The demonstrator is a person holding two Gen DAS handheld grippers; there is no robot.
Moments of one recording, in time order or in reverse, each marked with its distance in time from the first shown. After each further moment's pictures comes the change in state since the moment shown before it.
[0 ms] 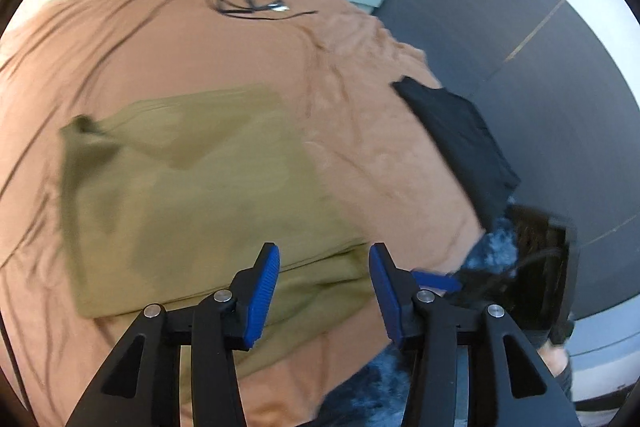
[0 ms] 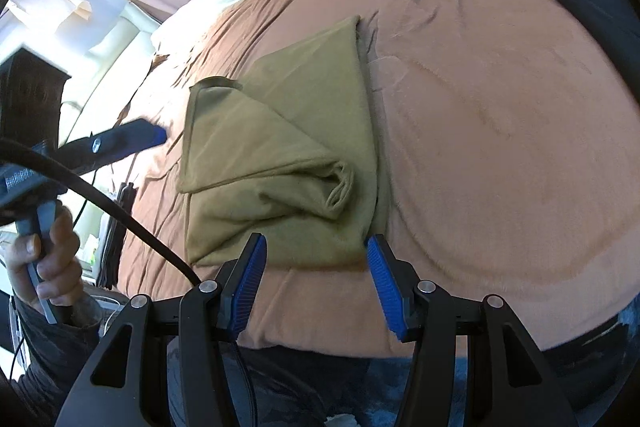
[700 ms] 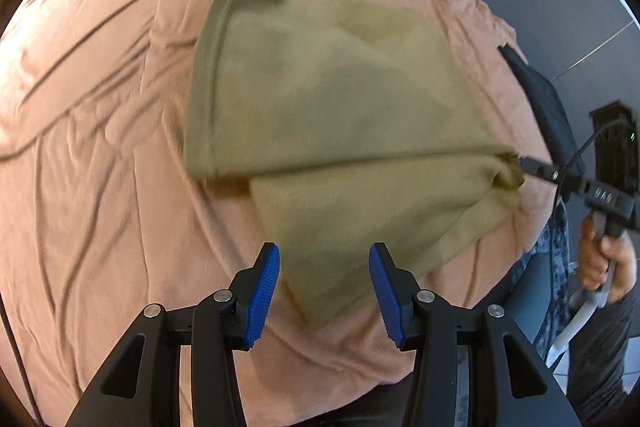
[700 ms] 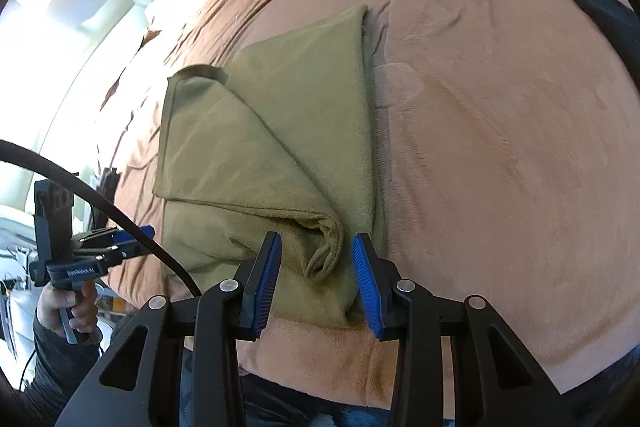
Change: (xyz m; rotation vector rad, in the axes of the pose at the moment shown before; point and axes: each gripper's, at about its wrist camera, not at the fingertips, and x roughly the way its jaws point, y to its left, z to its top) left arm 0.011 0.114 -0.094 -0.166 0.142 0.139; right arm 0.028 0.006 0.036 -0.074 0.089 -0.048
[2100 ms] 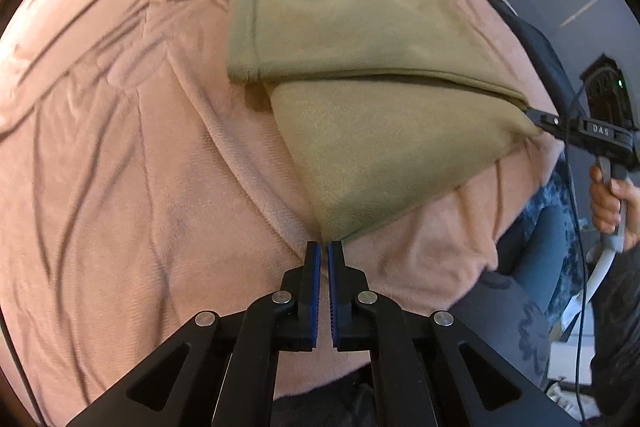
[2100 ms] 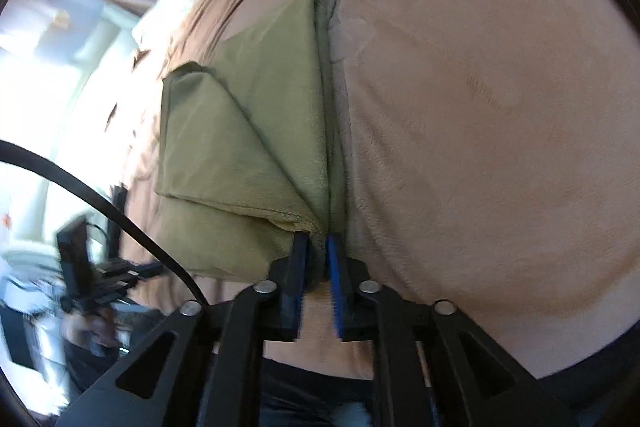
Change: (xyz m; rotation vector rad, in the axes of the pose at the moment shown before) left arm -0.006 0.022 -0.042 0.117 0.067 0.016; right arm -0.011 -0.044 -0.031 0.120 0.012 0.030
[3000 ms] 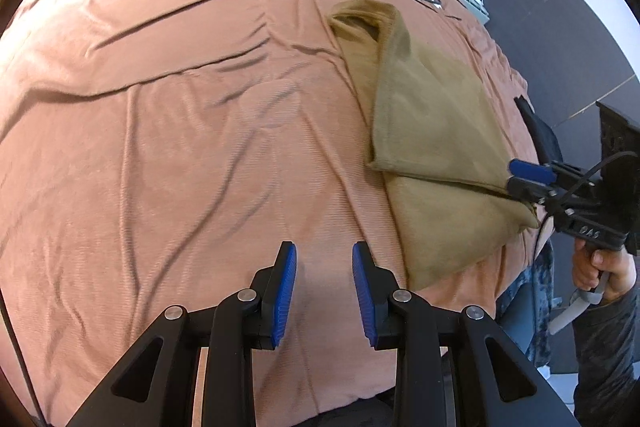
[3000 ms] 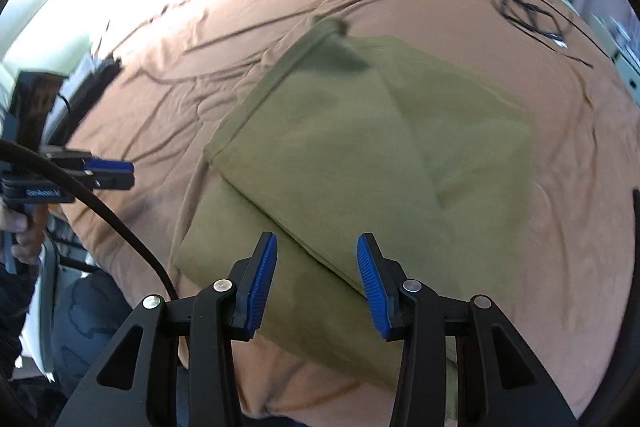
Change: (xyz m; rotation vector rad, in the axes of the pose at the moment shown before) left arm -0.044 0.092 -0.002 -0.243 -0.179 -0.069; right arm 0.082 0.204 0.014 -0.599 0.081 -0.224
